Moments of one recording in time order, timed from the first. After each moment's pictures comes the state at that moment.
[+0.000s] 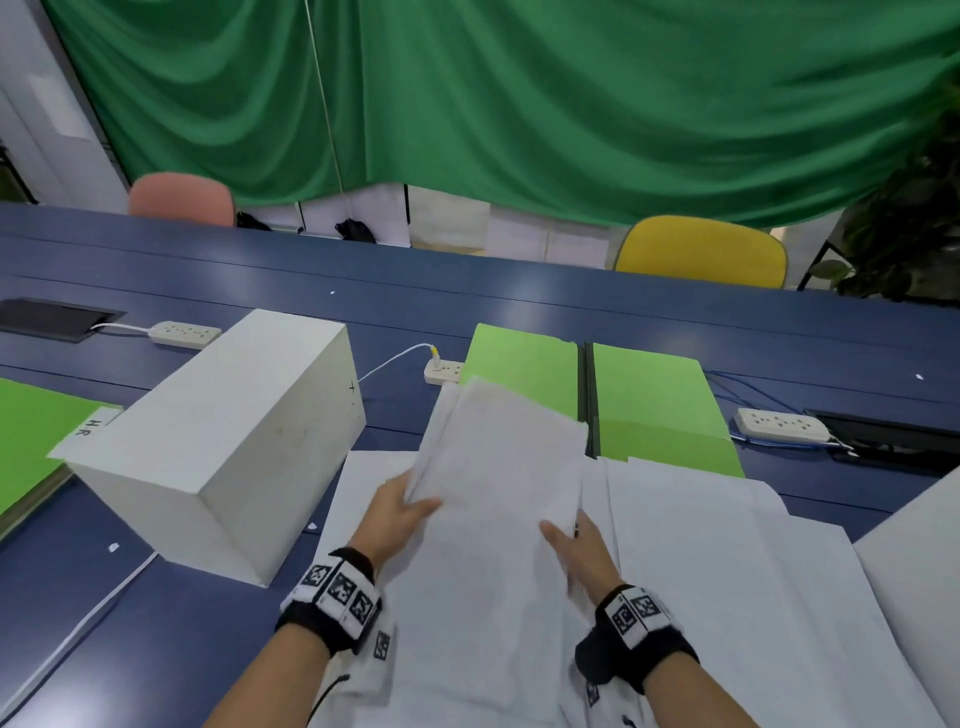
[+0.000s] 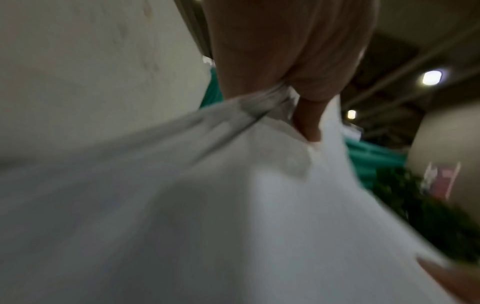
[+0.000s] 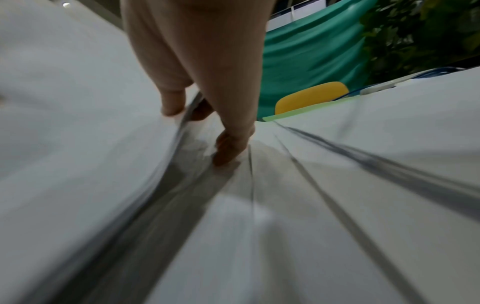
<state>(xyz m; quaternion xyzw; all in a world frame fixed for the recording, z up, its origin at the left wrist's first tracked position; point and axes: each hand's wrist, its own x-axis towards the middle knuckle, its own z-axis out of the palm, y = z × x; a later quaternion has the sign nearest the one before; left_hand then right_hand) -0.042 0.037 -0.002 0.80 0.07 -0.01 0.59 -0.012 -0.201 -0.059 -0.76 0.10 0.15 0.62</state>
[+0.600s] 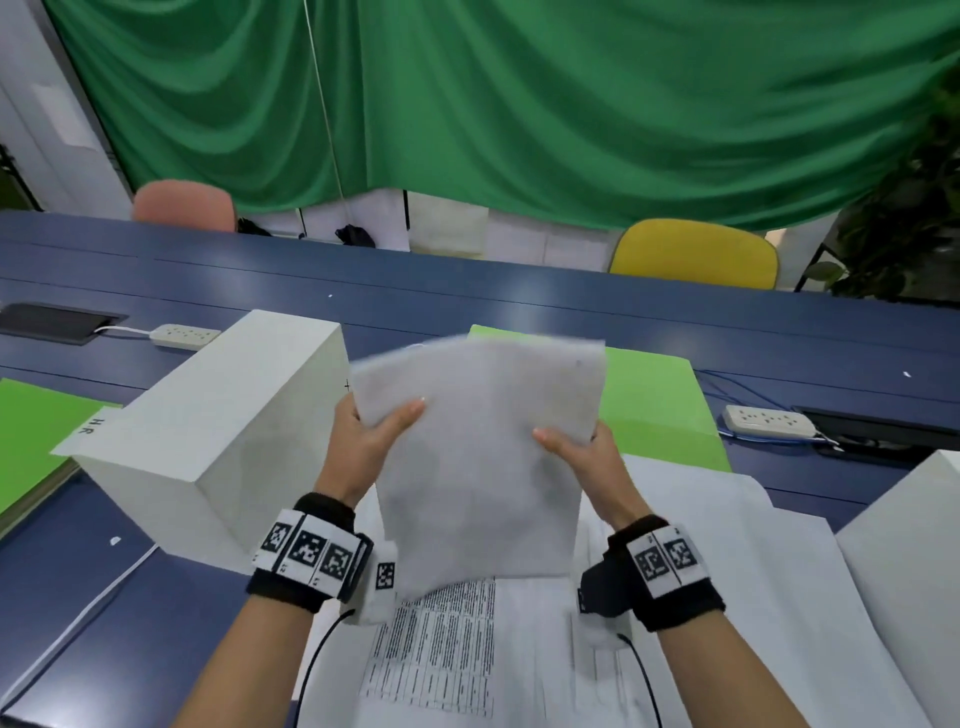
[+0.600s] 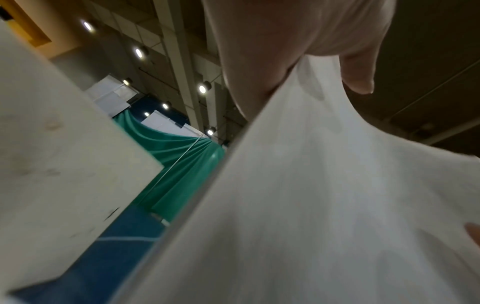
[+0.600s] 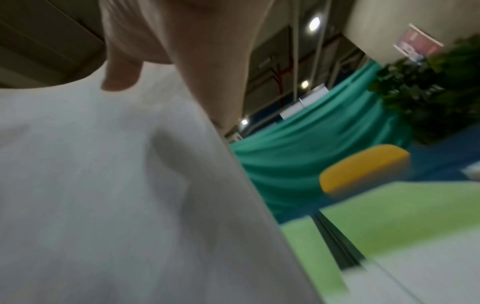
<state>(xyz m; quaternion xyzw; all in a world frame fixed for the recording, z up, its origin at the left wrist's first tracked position) -0.055 0.023 0.103 0.66 -0.01 0.21 0.72 -0.008 -0.201 0.074 -0.68 -0.10 0.04 0.73</state>
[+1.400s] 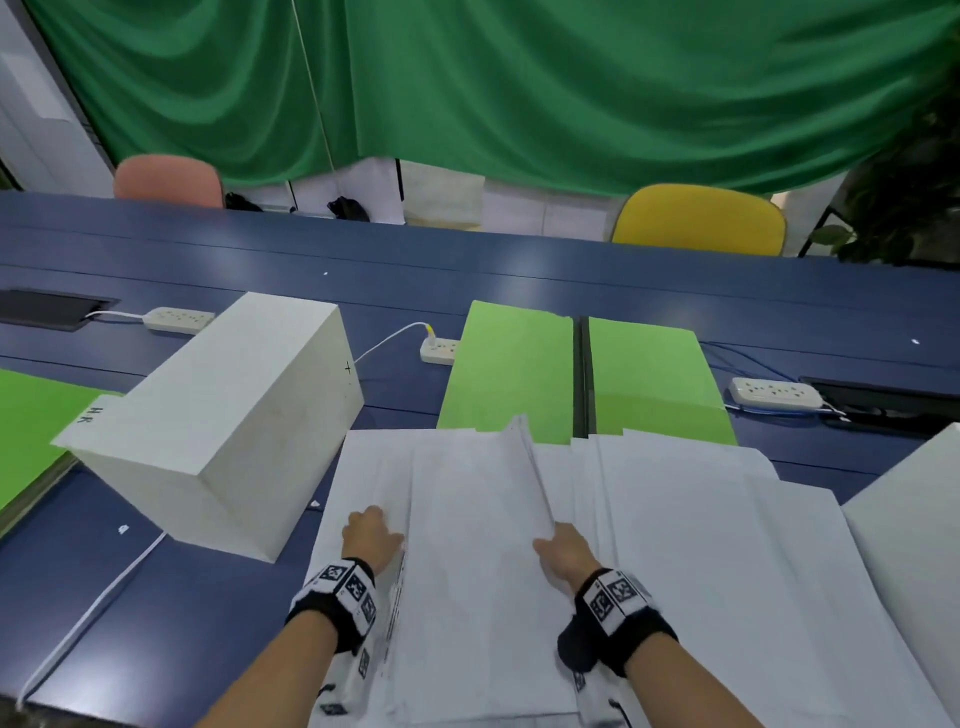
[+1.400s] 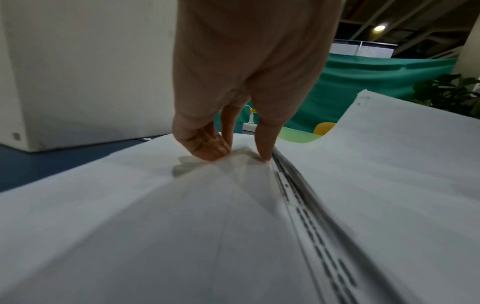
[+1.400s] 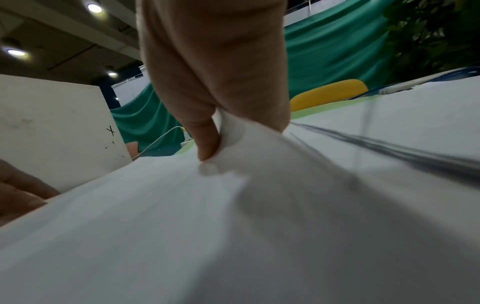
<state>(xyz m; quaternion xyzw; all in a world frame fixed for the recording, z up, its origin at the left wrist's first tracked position) -0.045 0.062 -0.092 0.91 0.25 -0.15 0.28 -0.025 -0.192 -0.088 -0.86 0.13 0.25 0.42</state>
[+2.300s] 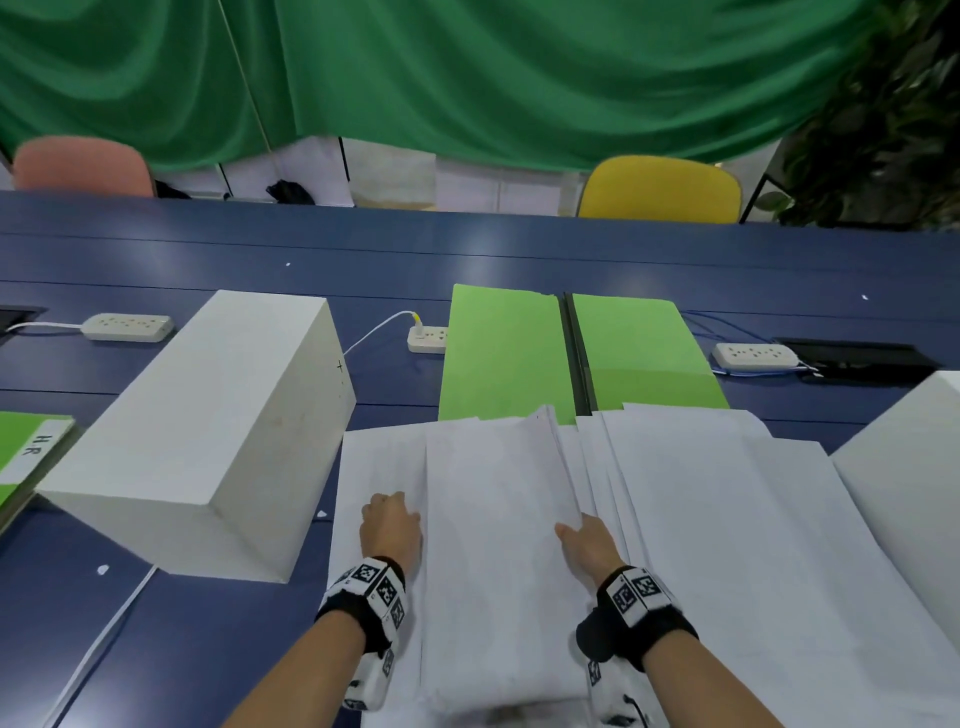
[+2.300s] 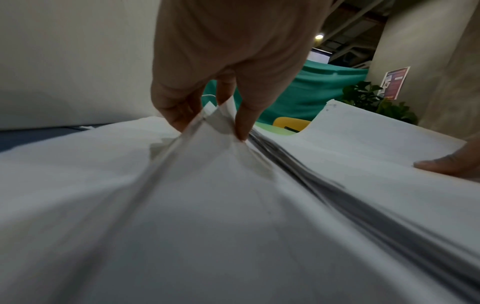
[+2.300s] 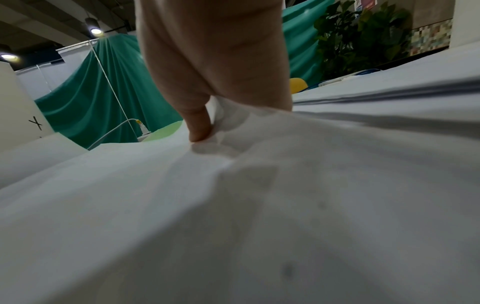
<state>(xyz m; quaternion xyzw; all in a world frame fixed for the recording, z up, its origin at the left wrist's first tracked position) -0.037 0.063 -0.083 0.94 0.18 -0.10 0.28 -0.040 -0.179 -0.107 -0.82 0.25 0.18 0.49</state>
